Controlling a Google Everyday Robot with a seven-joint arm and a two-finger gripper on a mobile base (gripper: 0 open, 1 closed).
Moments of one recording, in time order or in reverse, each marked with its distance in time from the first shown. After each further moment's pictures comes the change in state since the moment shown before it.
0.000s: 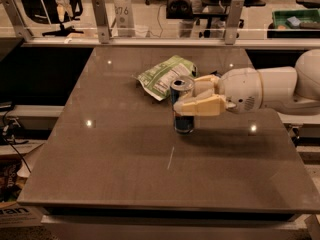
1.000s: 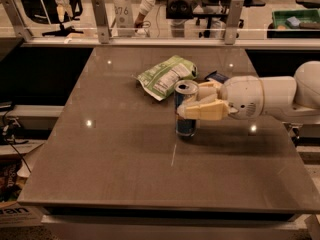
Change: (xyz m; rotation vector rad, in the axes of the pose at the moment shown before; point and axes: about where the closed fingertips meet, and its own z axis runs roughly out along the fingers) arm 0.015 -0.004 -0.006 -0.002 -0.050 0.041
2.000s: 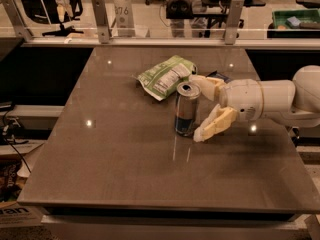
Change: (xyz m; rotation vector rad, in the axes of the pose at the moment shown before) arm 0.006 0.002 0.000 -0.009 -0.013 -0.026
